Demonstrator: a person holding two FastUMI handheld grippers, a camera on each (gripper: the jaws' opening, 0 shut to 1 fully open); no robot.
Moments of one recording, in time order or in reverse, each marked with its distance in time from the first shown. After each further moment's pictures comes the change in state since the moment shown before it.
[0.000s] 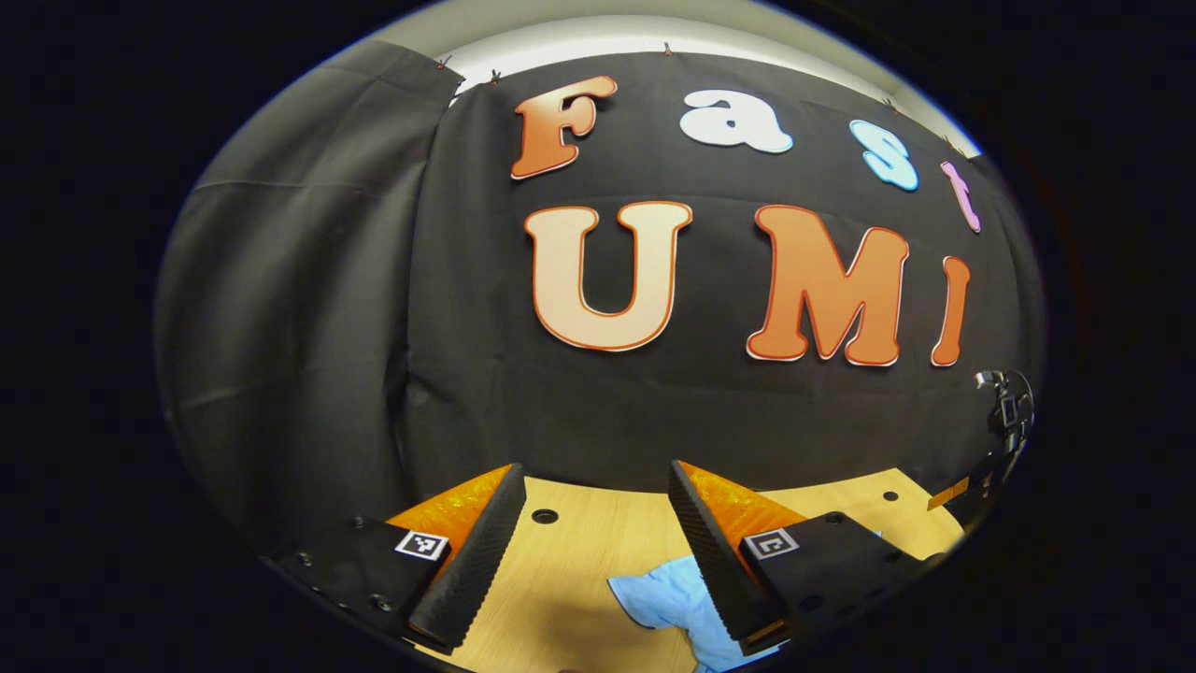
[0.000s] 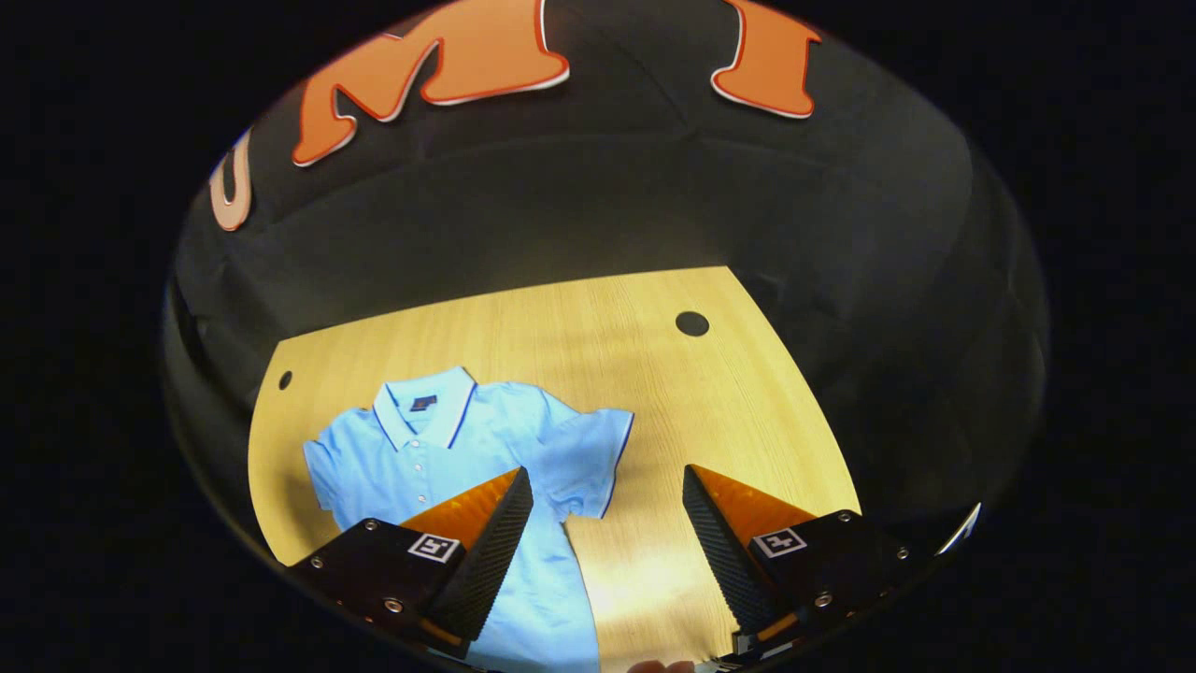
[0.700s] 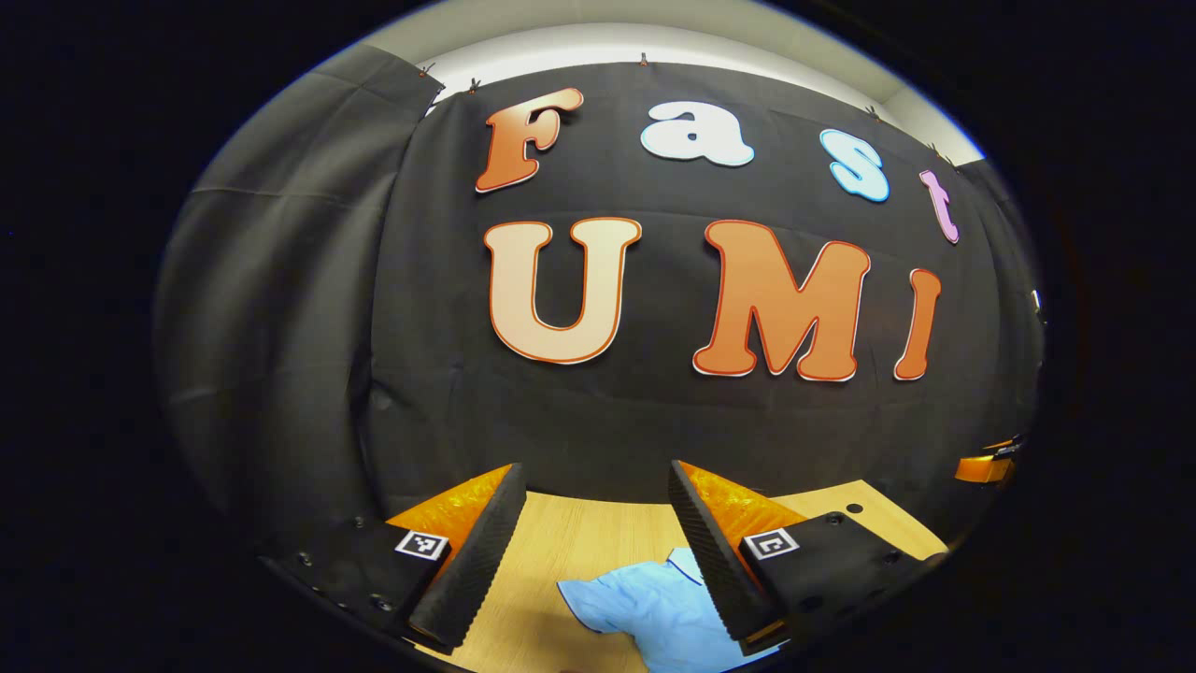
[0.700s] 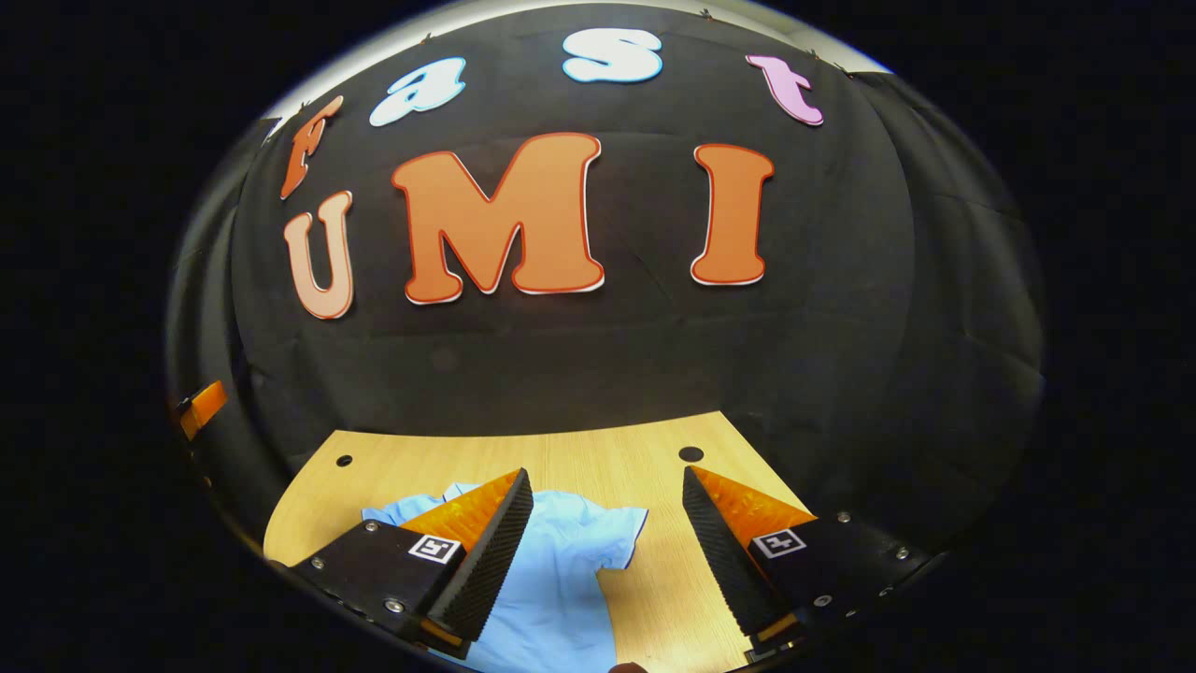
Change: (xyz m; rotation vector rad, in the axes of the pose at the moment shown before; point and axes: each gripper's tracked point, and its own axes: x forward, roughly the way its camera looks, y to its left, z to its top) left arm -0.016 -0.067 0.016 -0.012 -0.043 -0.096; right arm -0.177 0.015 0.022 0.006 -0.576 0.040
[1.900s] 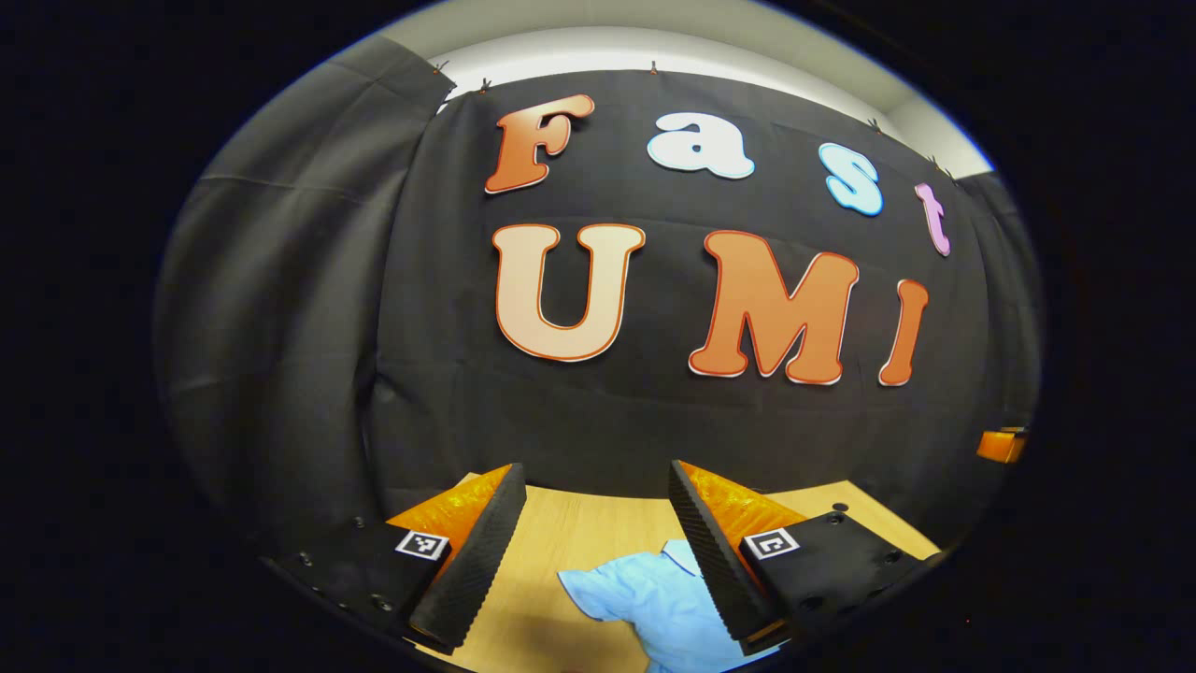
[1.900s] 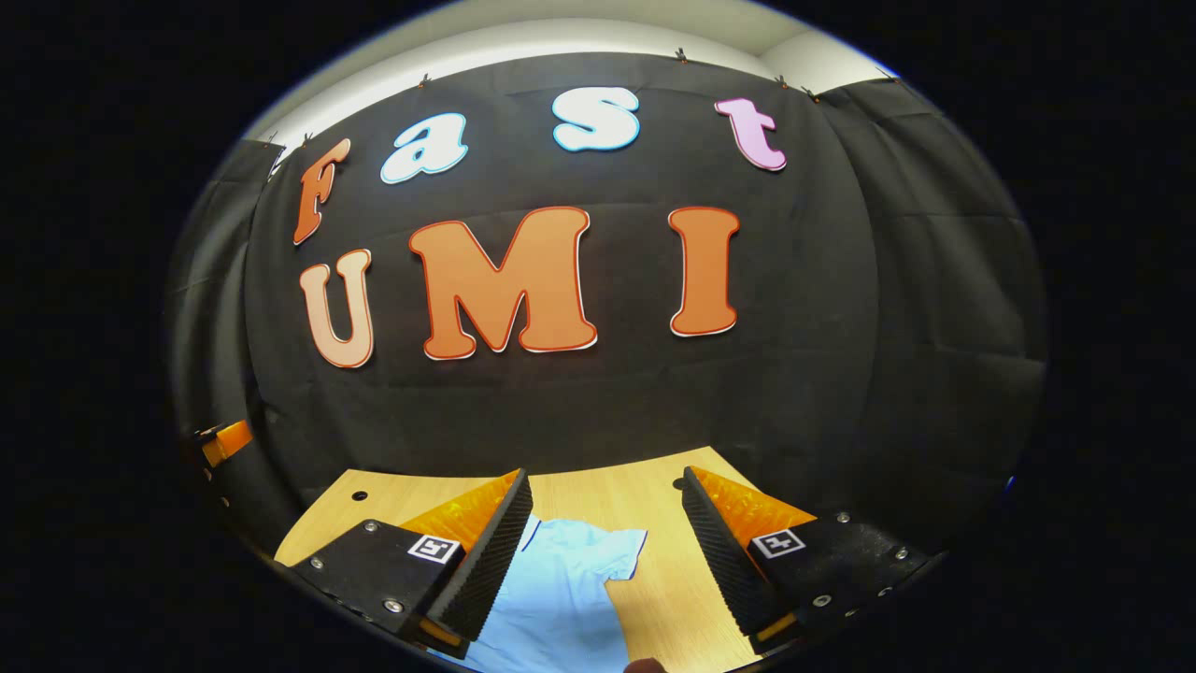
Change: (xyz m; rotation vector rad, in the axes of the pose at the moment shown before) left arm -0.034 0.009 0.005 -0.059 -0.015 -0.029; right arm -0.079 -0.001 0.029 0.065 -0.201 0.010
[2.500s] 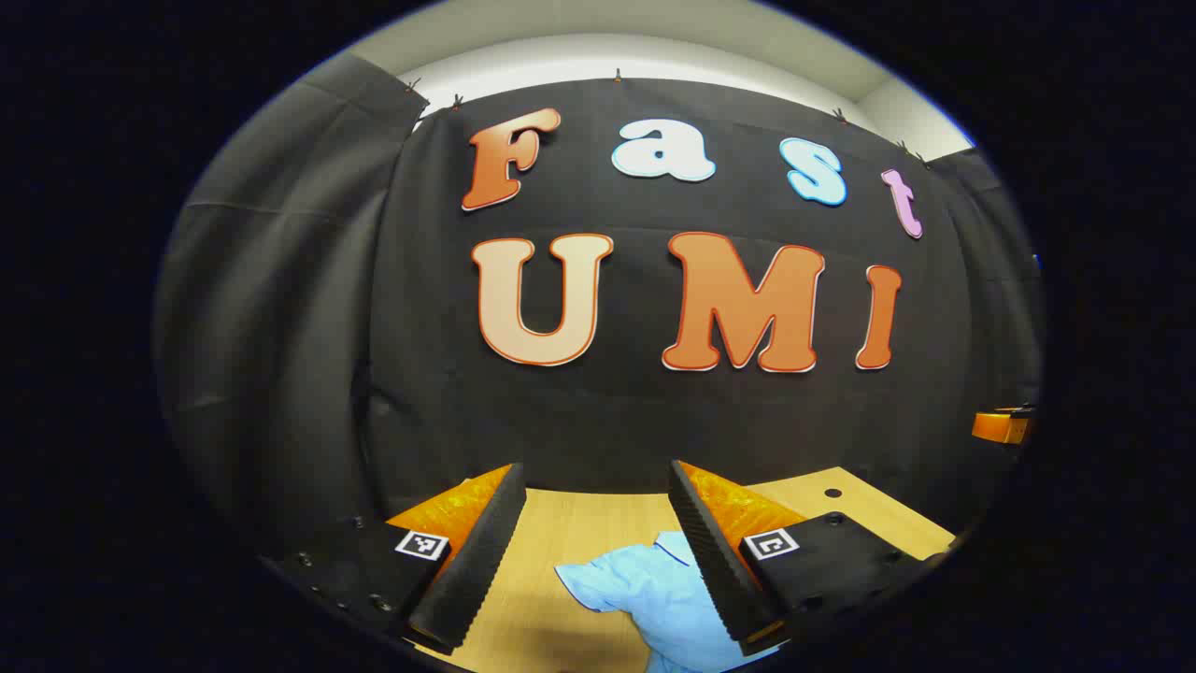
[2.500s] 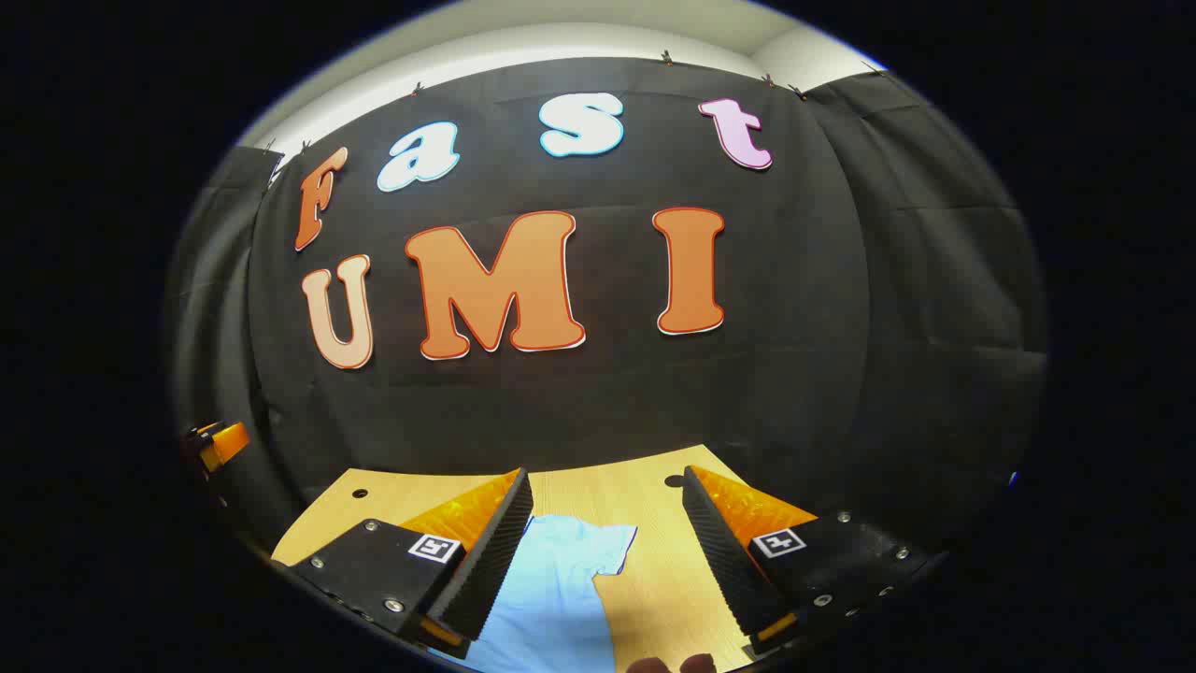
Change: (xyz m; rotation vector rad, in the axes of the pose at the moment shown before) left arm -0.031 -0.006 -0.013 0.084 -0.008 -0.025; right arm -0.025 -0.018 -0.005 0.008 -0.039 -0.027
